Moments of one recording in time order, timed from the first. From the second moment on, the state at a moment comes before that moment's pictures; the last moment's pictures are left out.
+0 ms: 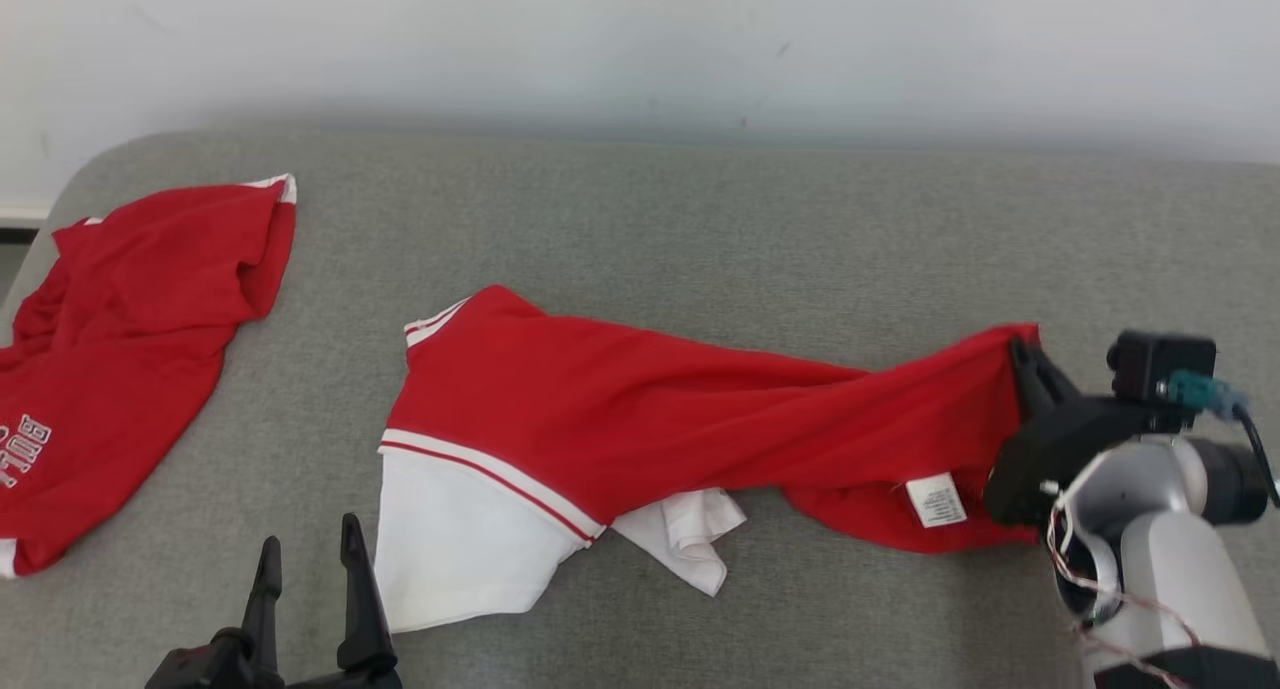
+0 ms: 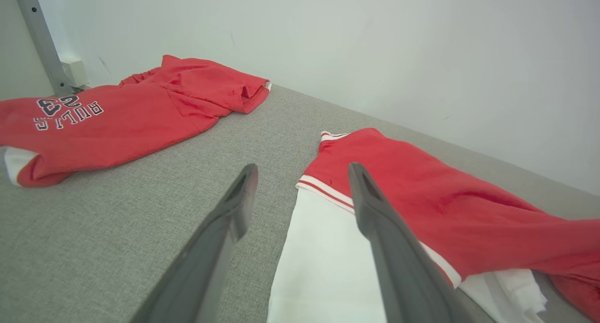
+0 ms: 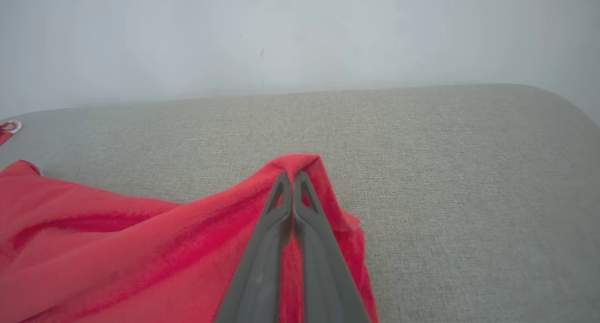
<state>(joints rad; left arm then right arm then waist) 0.01 0.23 -0.27 -0.01 -0.55 0.31 -0.23 -0.34 -0.05 -0.13 0.24 0.10 0.13 0.30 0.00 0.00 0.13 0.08</state>
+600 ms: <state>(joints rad) -0.02 0.20 -0.27 0.04 -0.56 0.28 -0.24 -0.55 -0.05 -0.21 0.50 0.07 0.13 0.14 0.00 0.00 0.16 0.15</state>
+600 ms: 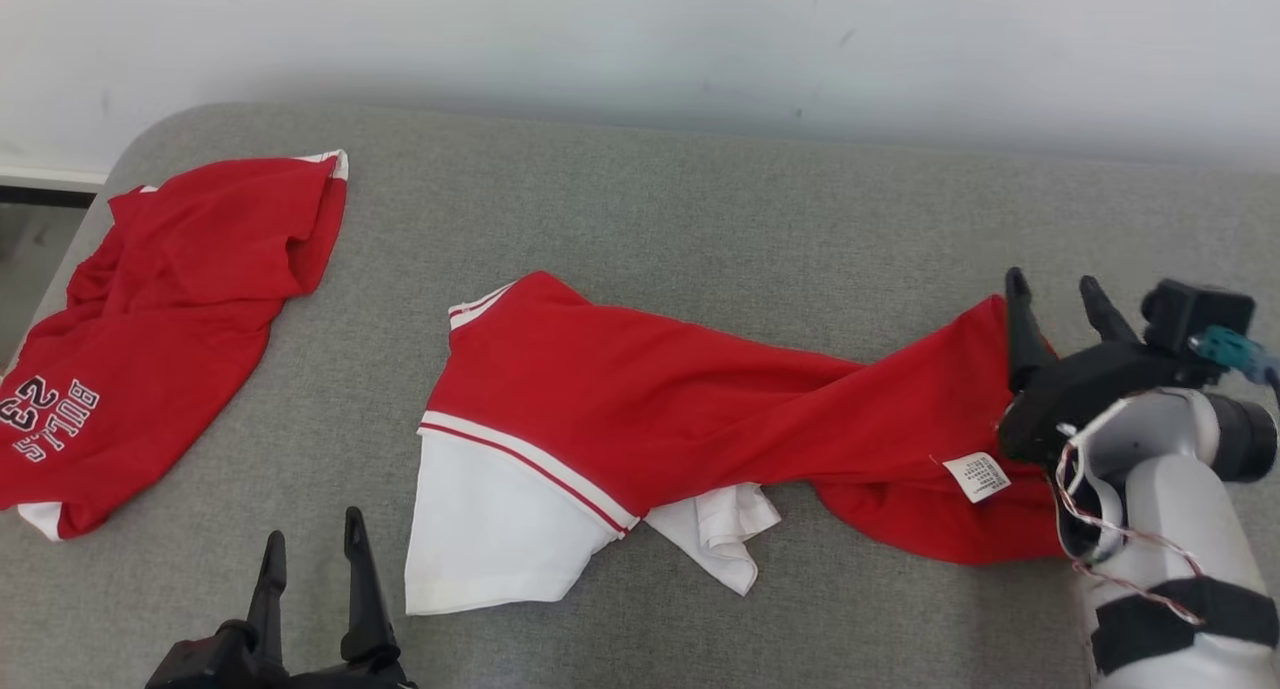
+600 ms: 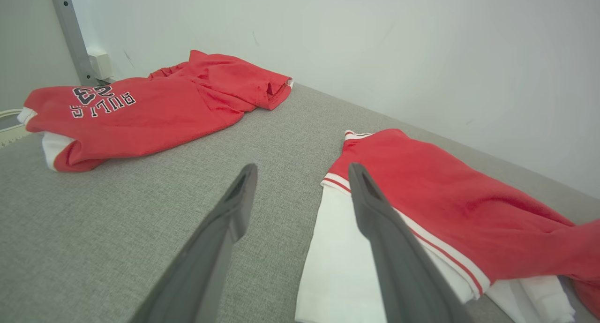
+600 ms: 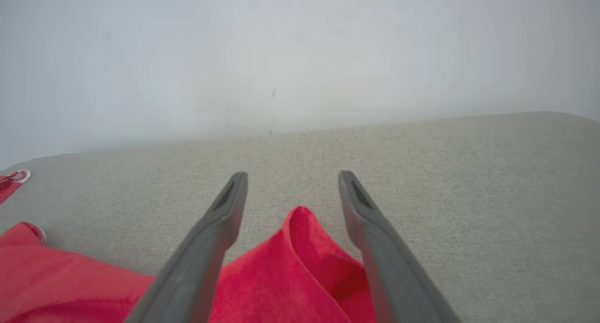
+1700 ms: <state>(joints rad) -0.04 0.23 -0.32 0.34 -0.61 0.28 -0.05 -0.10 -0.05 -0.12 0.11 0.25 0.13 0.12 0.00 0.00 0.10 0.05</state>
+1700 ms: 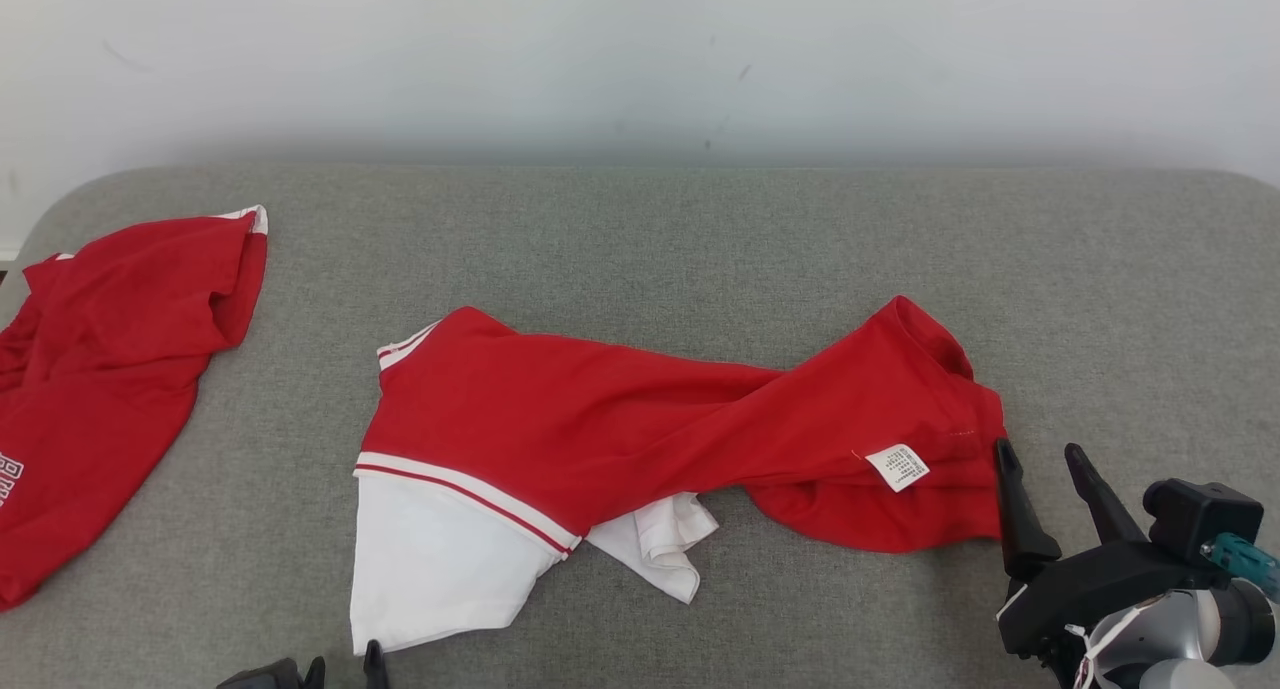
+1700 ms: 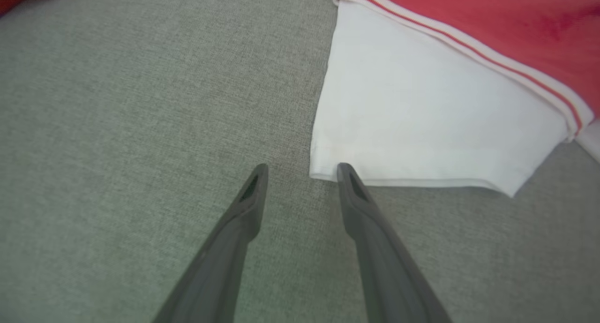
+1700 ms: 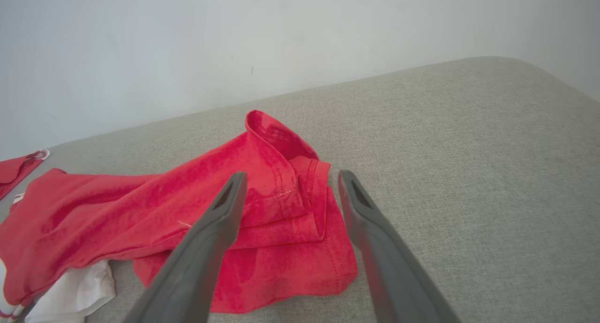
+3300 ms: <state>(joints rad) -0.18 0.19 -0.37 0.51 -0.64 0.19 -0.10 -0.33 -0.05 -0.11 0.34 0.04 0.13 0.39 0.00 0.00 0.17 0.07</state>
